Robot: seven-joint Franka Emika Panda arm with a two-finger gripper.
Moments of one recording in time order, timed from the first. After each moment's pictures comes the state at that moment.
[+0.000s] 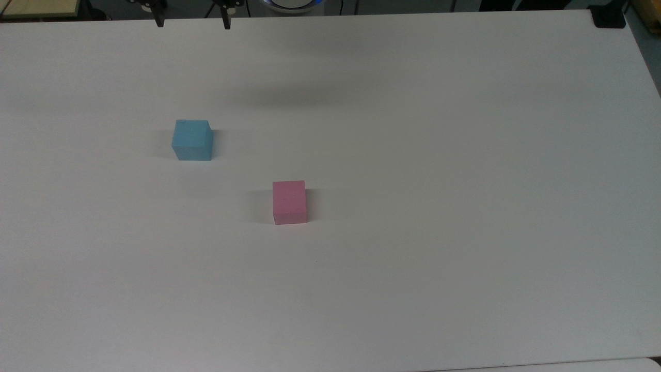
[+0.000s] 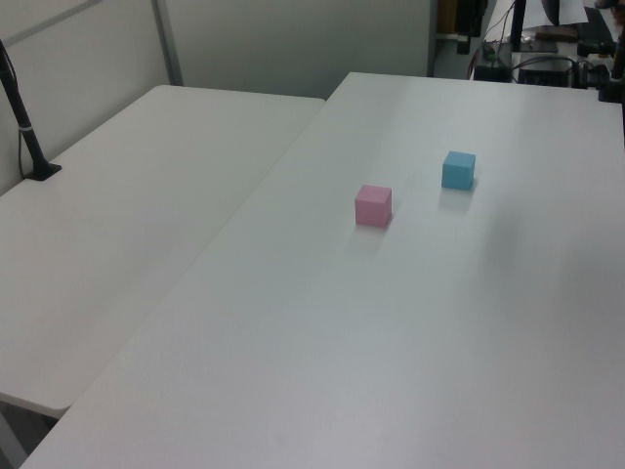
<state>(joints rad) -0.14 0.08 0.01 -1.47 -0.03 1.58 -0.14</state>
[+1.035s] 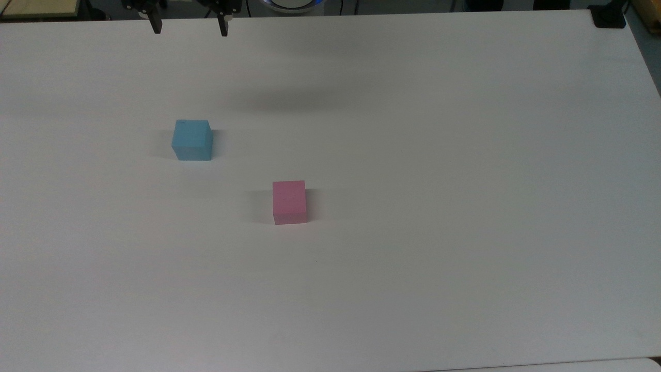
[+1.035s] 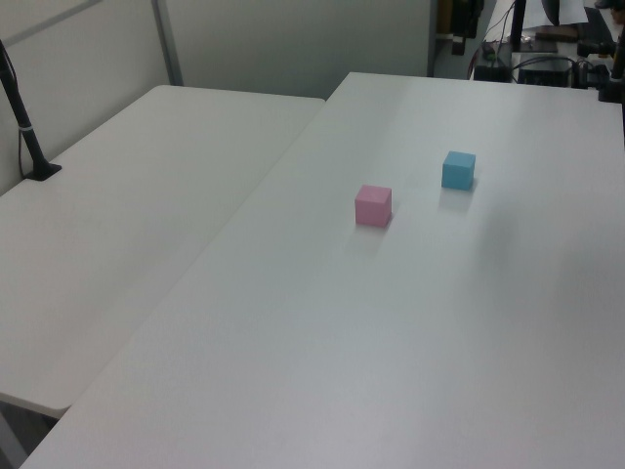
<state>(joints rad) -0.14 0.09 0.00 -1.47 -0.02 1.61 -0.14</state>
